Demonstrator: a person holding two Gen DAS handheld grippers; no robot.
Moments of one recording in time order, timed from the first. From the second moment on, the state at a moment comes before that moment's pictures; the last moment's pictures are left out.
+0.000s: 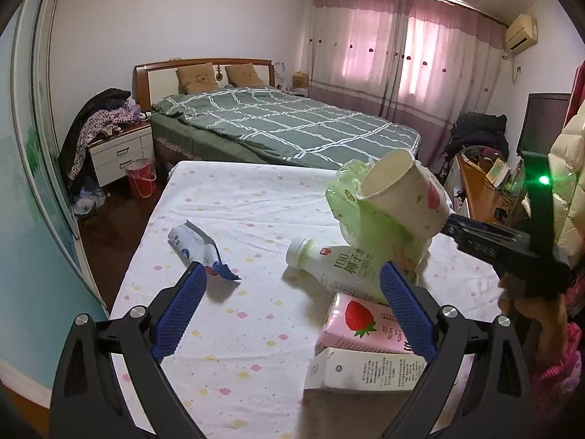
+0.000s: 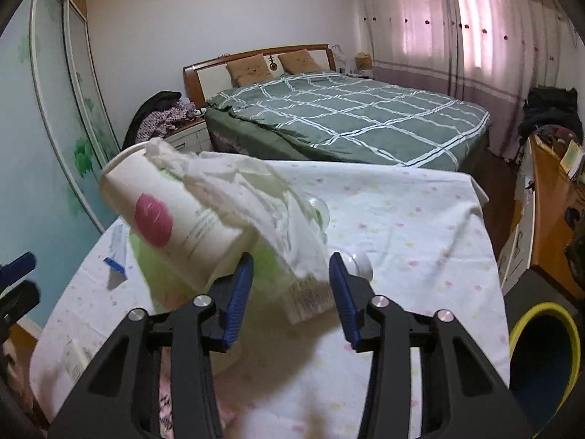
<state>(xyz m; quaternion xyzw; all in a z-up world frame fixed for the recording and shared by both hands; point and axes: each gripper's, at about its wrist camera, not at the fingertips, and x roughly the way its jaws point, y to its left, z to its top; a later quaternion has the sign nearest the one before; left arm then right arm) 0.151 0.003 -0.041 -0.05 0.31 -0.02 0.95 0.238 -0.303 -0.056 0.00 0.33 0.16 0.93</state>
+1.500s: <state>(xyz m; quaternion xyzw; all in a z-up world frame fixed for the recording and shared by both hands) 0.139 -0.009 -0.034 -0.04 0.30 -0.04 0.95 0.105 -0.336 0.087 0.03 0.17 0.26 0.95</state>
